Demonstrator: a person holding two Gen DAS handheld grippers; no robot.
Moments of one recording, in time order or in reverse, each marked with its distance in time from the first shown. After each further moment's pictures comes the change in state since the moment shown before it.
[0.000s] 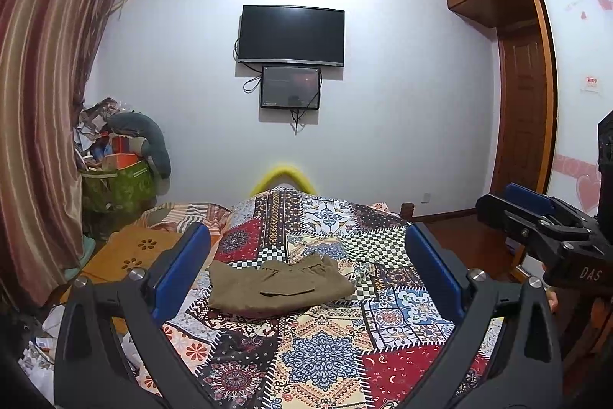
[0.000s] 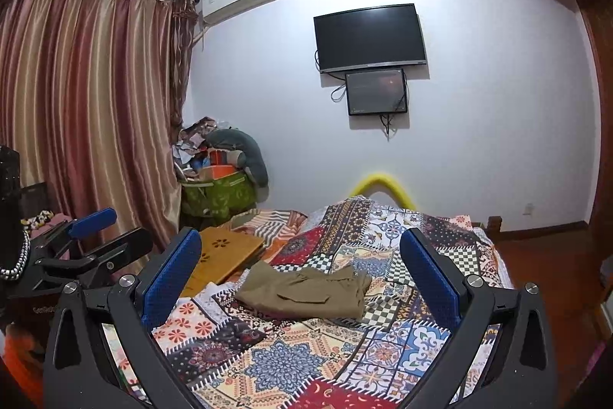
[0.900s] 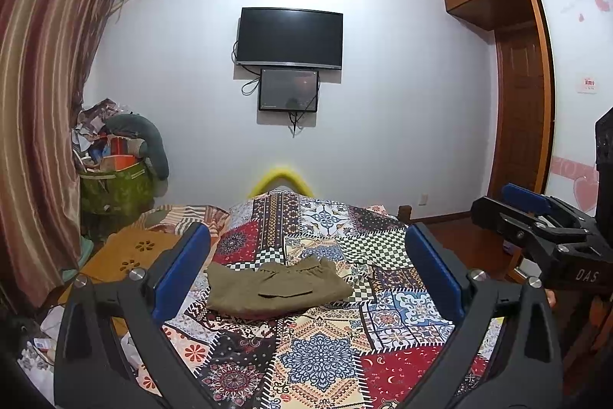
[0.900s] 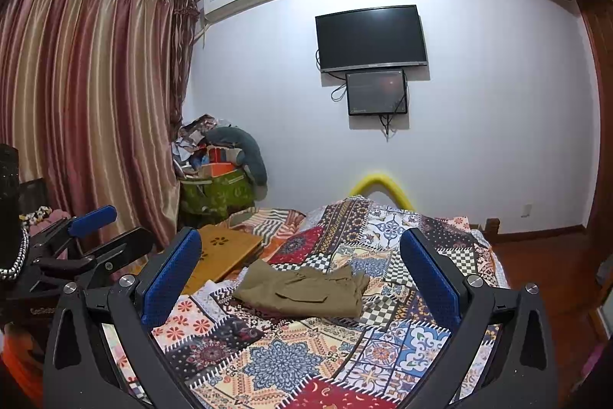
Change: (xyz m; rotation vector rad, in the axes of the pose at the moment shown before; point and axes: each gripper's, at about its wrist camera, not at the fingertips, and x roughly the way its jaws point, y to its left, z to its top) left arm -0.005 0.000 0.001 -0.004 -0.011 -0.011; right arm 0.001 0.002 0.005 -0.014 0.006 -0.010
